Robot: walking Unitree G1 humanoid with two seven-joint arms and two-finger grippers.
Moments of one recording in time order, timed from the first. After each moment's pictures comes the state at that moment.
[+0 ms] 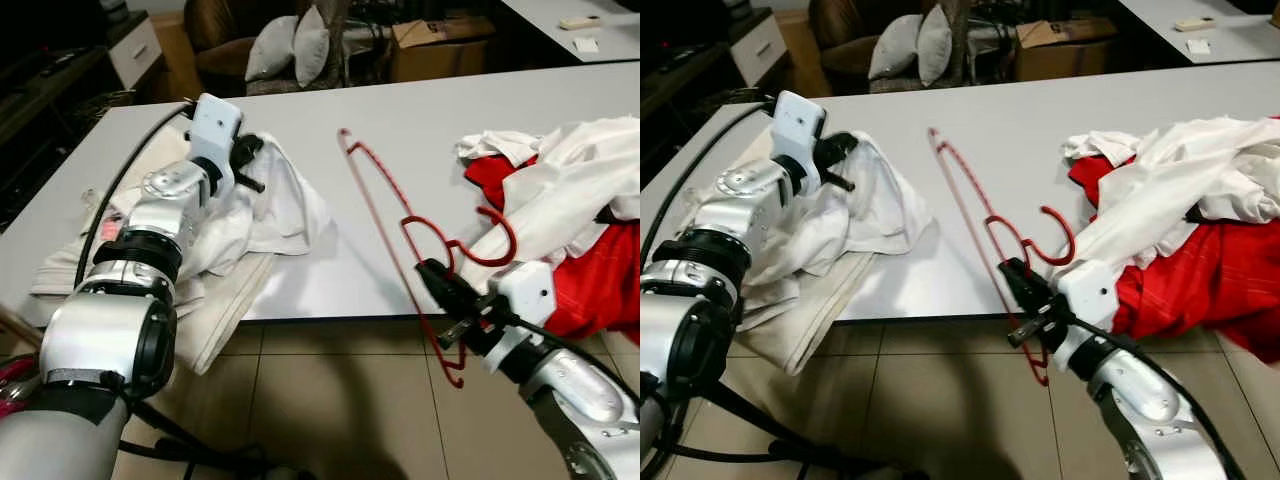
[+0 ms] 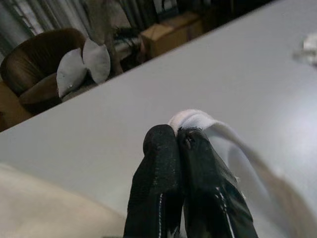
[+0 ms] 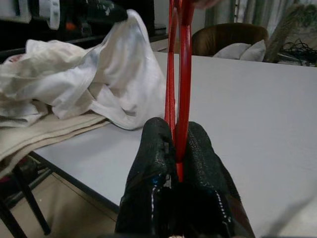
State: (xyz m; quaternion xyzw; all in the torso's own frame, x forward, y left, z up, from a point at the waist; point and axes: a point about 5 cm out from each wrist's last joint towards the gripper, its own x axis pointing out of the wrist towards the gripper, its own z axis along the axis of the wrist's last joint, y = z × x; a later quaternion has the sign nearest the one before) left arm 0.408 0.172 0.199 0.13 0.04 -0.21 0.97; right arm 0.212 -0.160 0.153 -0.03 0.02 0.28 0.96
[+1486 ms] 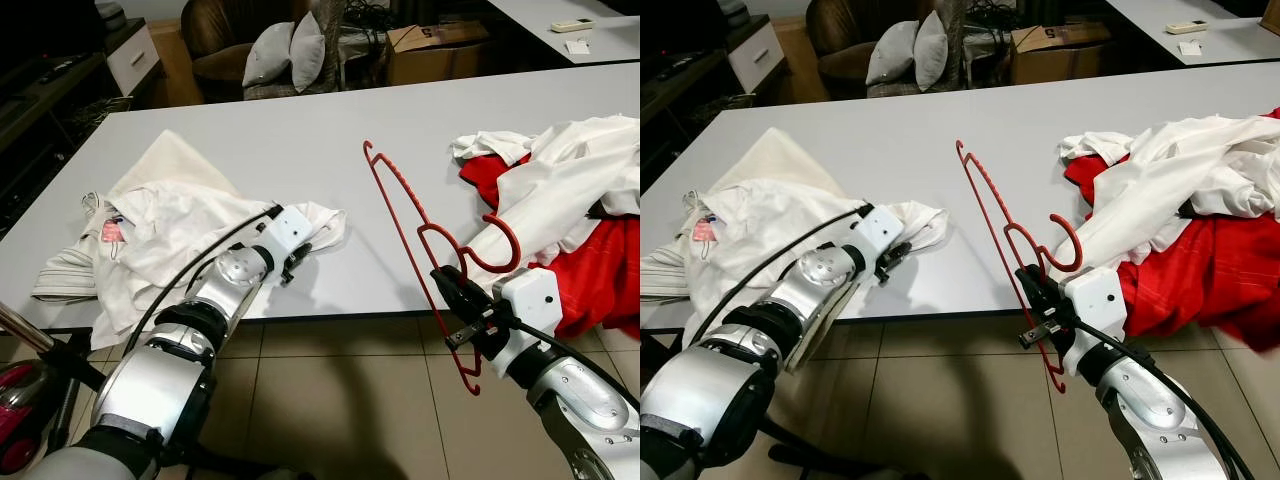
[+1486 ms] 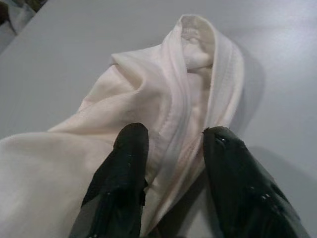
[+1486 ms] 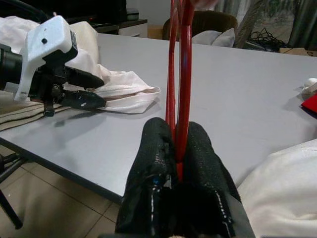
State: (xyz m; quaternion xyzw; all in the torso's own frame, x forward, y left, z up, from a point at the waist) left arm 0.370 0.115 0.095 0.29 0.13 -0.27 0.91; right arm 0.210 -0.173 0.144 -0.06 0.04 0.22 0.97
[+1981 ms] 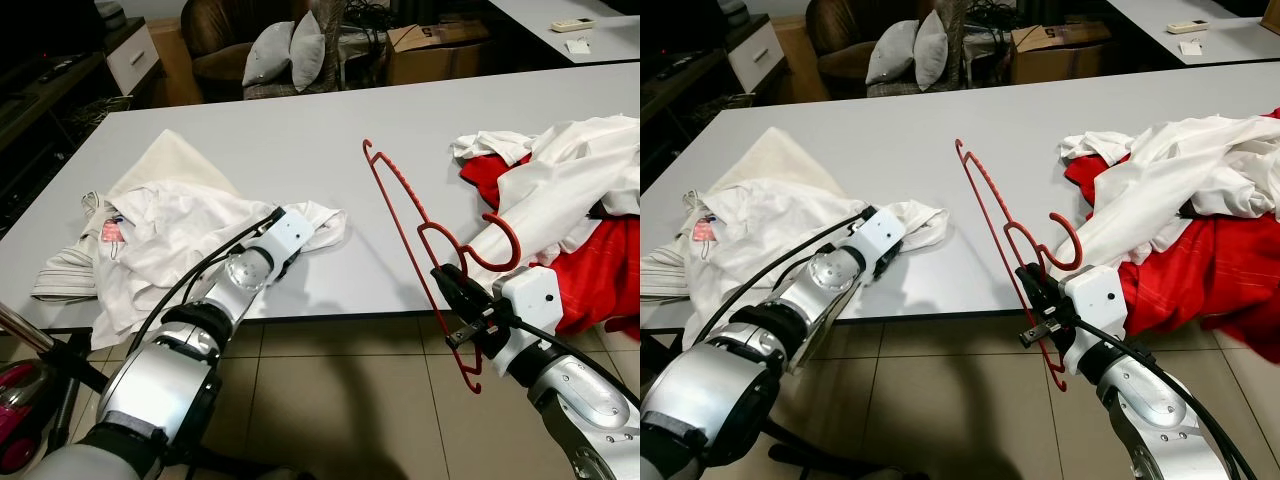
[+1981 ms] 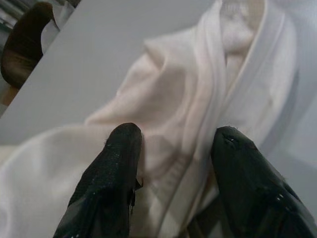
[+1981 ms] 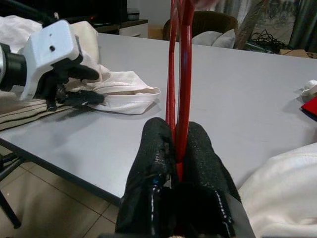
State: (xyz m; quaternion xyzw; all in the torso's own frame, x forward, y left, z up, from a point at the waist) left arm 0.373 0.113 0.095 0.33 0.12 -0.21 0.91; right arm 0.211 -0.174 0.146 -0.07 0.04 0.22 0.97
